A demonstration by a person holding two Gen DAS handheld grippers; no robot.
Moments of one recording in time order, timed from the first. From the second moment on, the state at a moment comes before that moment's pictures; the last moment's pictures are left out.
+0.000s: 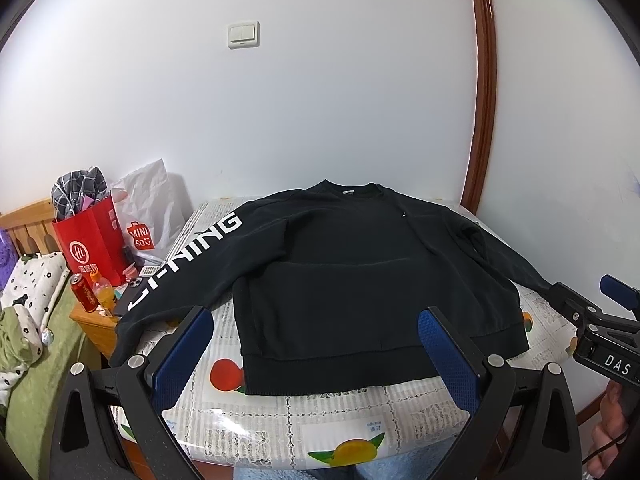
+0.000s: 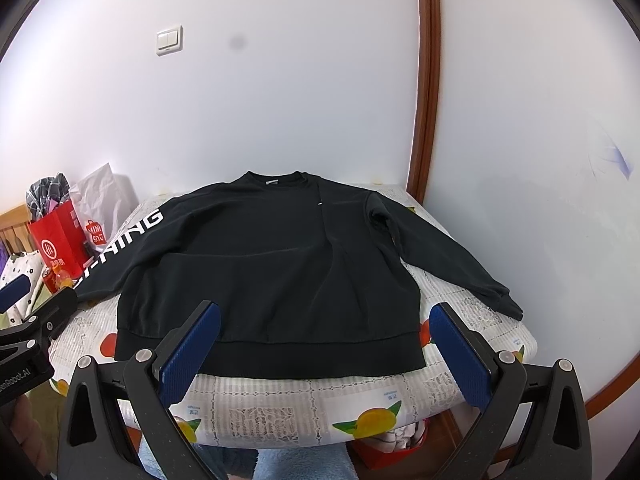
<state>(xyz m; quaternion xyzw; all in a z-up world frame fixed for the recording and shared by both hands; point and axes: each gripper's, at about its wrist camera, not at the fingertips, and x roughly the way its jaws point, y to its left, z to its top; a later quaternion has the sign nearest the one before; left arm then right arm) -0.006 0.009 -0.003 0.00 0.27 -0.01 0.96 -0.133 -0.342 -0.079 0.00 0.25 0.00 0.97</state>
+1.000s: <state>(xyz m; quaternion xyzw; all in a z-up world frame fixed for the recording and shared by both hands) -0.006 0.014 -0.005 -0.01 0.27 0.00 0.96 -0.134 -0.338 -0.080 0.00 0.24 0.00 0.97</state>
